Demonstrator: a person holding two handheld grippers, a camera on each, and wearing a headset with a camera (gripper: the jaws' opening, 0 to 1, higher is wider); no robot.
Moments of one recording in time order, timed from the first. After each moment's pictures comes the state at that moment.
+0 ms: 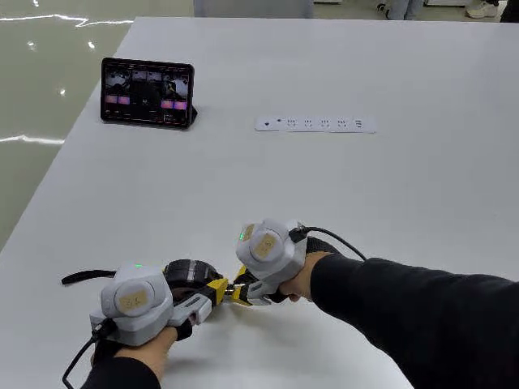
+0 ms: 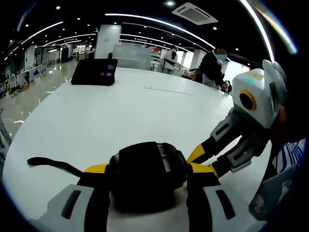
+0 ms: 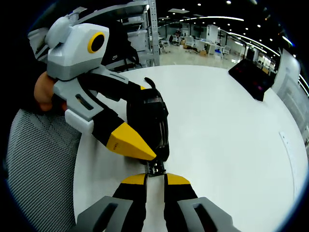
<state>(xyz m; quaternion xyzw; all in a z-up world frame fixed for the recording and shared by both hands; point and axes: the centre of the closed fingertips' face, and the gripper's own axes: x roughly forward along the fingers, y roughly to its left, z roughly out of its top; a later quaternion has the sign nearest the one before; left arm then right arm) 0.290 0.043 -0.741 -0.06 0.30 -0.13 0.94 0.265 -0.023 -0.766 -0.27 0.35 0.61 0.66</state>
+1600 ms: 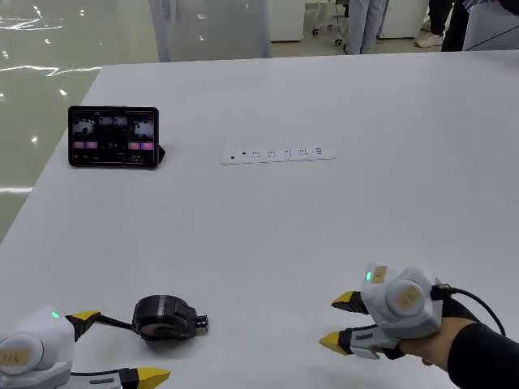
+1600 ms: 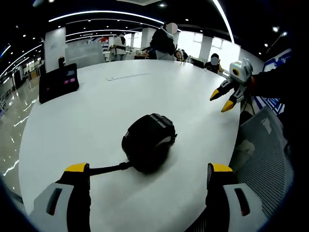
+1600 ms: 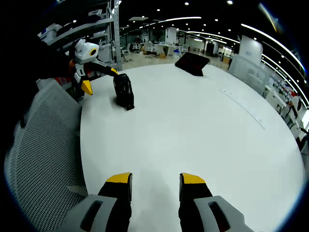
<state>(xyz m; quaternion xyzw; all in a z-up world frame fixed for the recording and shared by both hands) 0.240 0.071 -0.728 0.07 0.34 -0.32 0.88 0.242 -0.226 -0.737 -0.22 0.35 0.48 0.77</state>
